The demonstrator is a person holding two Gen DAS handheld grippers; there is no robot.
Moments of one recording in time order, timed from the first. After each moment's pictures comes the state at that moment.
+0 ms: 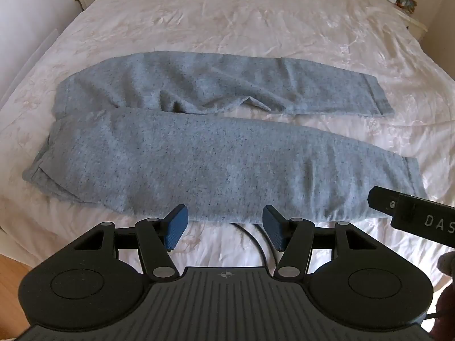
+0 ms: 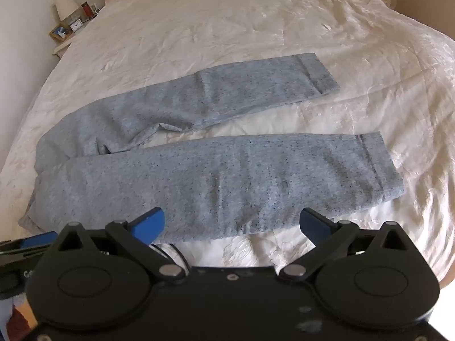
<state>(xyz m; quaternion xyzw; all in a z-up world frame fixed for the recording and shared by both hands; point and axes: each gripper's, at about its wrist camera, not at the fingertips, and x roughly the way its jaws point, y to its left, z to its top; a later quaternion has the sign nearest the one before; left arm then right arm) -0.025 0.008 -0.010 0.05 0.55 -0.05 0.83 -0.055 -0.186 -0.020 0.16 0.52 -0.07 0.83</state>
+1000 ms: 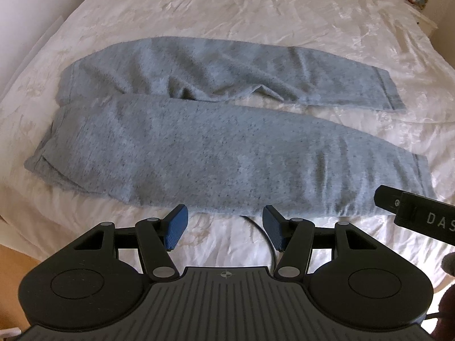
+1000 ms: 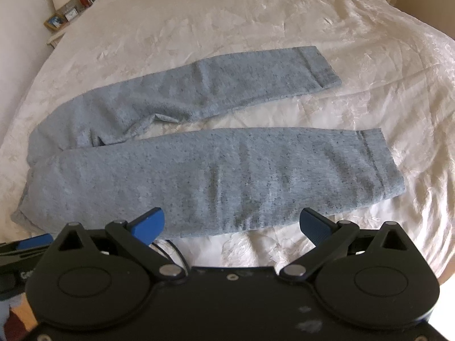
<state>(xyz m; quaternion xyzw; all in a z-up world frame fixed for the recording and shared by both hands) -0.018 0.020 -0.021 0.05 0.58 -0.03 0.82 -0.045 -0.181 -0.030 0.14 0.54 -0.07 0.83</state>
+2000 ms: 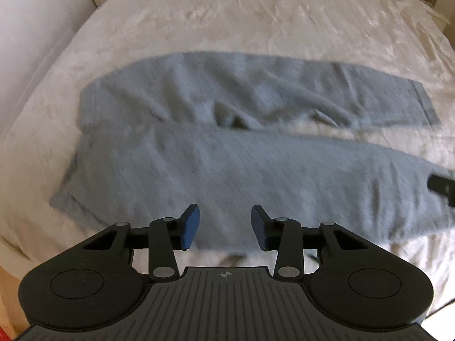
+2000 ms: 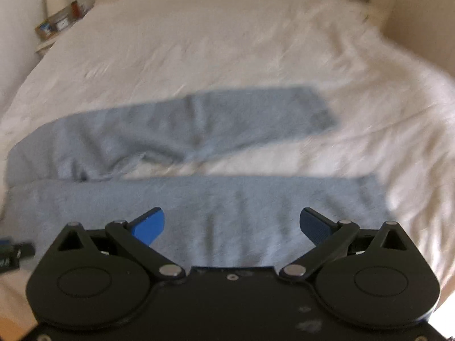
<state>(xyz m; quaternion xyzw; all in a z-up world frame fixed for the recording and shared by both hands) 0.051 0.081 -0.022 0.09 0.56 -0.01 0.82 -0.002 -0.169 -0.032 0.07 0.48 -0.12 0.87</state>
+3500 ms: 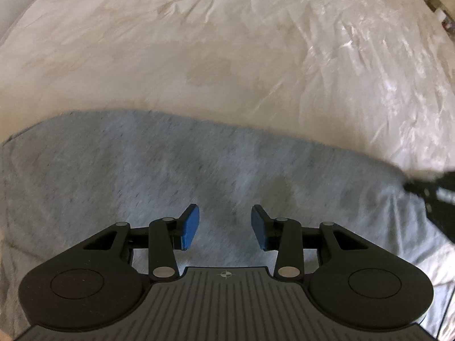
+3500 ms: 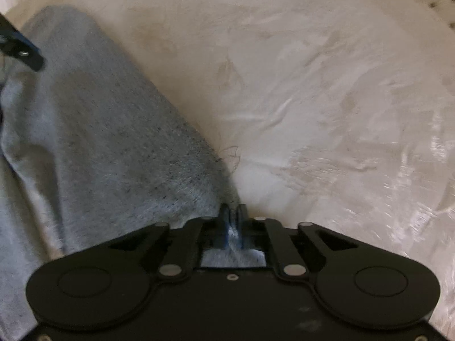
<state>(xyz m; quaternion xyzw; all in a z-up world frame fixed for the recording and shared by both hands) 0.302 0.082 -0.117 -0.01 0.62 -0.05 0.79 0.304 -0.198 -0.182 -0.19 0.51 0.24 0.80</state>
